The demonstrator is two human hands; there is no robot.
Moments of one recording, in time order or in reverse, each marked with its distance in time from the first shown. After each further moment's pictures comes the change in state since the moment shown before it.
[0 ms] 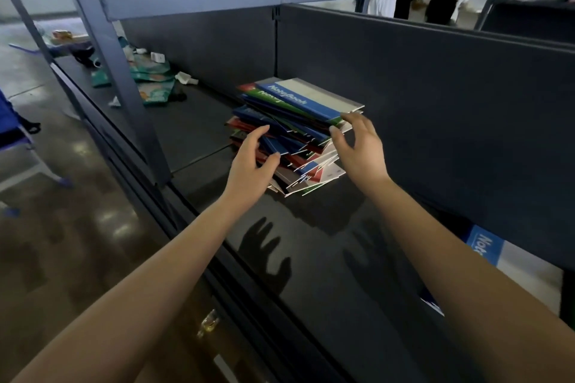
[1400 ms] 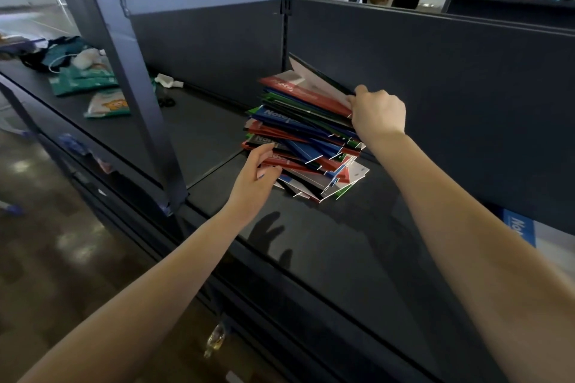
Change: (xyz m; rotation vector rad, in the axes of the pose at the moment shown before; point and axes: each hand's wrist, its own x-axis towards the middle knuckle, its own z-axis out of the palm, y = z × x) left_hand 0.025 -0.059 -0.065 -0.254 -0.256 -0.108; right_hand 0.060 -0.056 0.042 -0.946 0.029 0.021
